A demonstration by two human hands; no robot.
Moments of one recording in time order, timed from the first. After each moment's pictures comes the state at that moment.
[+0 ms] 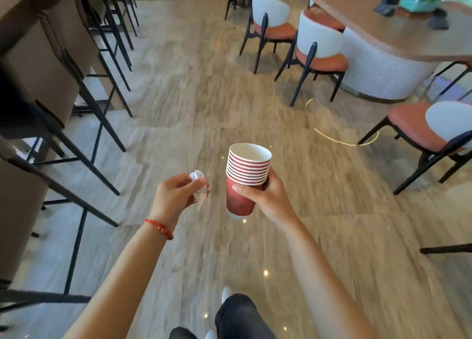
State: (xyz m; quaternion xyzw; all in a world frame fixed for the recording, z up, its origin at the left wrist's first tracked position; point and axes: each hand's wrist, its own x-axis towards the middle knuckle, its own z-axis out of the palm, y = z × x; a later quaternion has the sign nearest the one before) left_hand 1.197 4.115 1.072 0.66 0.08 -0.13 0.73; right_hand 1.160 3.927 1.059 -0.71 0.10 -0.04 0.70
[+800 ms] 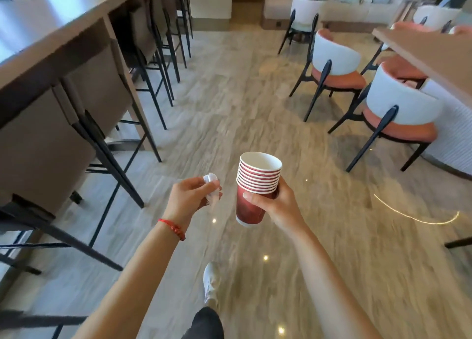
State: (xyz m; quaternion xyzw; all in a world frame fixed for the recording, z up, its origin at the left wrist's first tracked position) left_hand 1.708 4.077 1.077 0.65 0.13 -0.06 0.74; right_hand 1.698 3.889 1.060 -0.72 0.01 0.00 0.70
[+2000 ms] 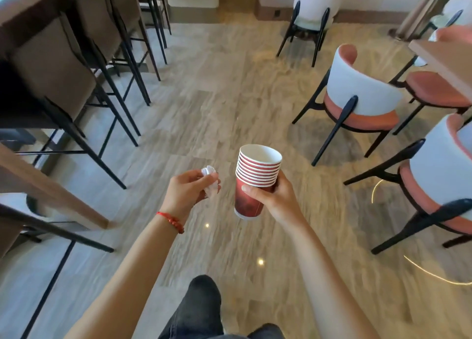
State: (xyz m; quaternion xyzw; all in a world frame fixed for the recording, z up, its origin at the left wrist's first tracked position) left_hand 2.488 3.967 1.070 0.64 0.14 -0.10 0.75; right_hand 2.472 3.780 1.051 -0.72 0.05 0.01 0.70
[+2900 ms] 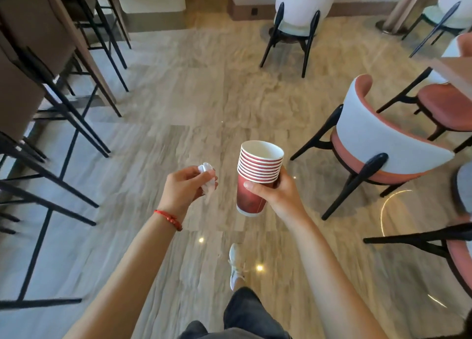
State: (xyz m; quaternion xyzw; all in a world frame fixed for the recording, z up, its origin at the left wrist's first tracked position) left_hand 3.081 3.903 1.047 0.66 0.12 -0.13 0.73; right_hand 3.041 3.712 1.037 -0.71 0.11 -0.01 0.70
